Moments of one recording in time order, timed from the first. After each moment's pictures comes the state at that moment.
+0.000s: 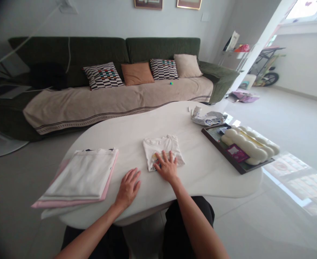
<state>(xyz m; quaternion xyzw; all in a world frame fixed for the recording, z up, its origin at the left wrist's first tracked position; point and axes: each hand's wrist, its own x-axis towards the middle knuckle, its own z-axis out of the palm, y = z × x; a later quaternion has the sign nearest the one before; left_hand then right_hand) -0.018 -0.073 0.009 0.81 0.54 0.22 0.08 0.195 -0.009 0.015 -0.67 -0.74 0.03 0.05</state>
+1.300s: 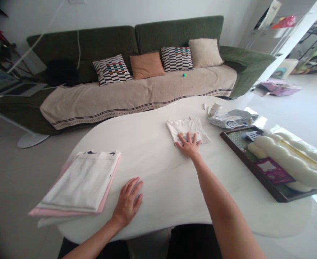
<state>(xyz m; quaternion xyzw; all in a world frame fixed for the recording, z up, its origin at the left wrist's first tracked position) -0.012 -0.069 0.013 0.80 0.56 0.17 0.08 0.282 0.147 0.003 -0.73 -0.69 0.06 0.02</state>
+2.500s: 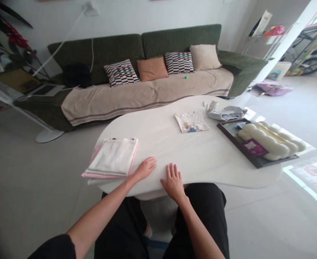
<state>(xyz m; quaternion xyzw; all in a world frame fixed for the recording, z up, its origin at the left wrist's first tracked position) -0.034 -0.060 0.041 0.82 0.54 0.15 0.14 0.139 -0.129 0.010 -0.64 -0.76 0.11 0.04</state>
